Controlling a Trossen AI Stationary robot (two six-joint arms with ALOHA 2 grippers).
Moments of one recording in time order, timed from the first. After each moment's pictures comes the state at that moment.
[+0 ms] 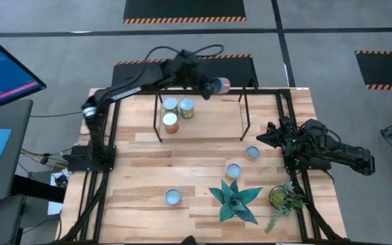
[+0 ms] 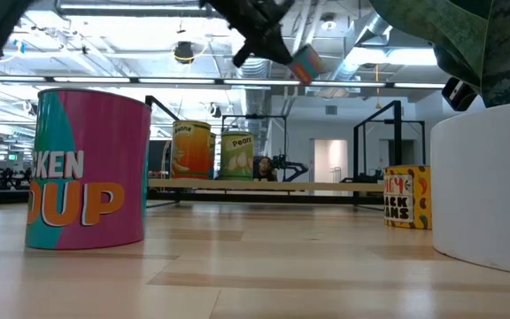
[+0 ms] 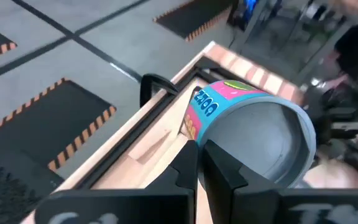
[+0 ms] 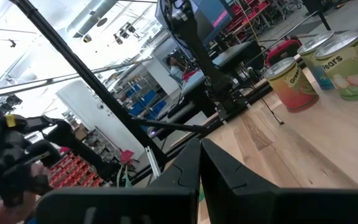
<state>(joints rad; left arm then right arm) 0.43 1.88 1.95 -0.61 0.00 -0.23 -0.29 0.00 0.14 0.01 -0.34 0.73</state>
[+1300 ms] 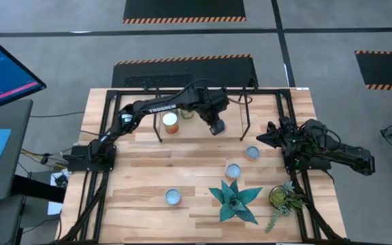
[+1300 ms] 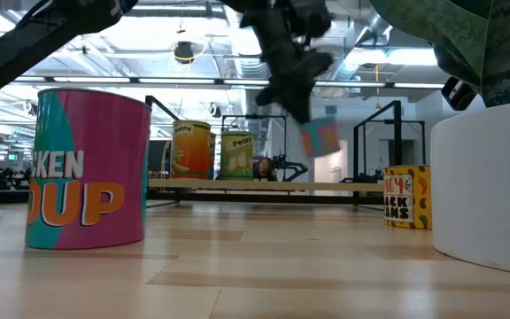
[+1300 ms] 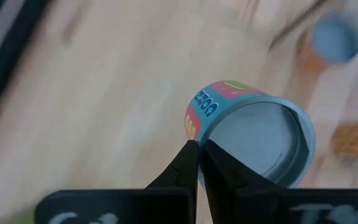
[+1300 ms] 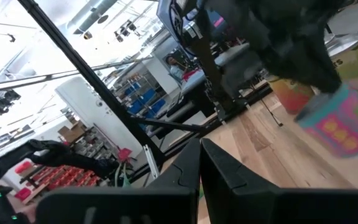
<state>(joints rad) 0.25 2.30 2.33 -1.15 -0.04 -0.18 -0.29 0.00 0.14 0.01 -0.34 0.70</state>
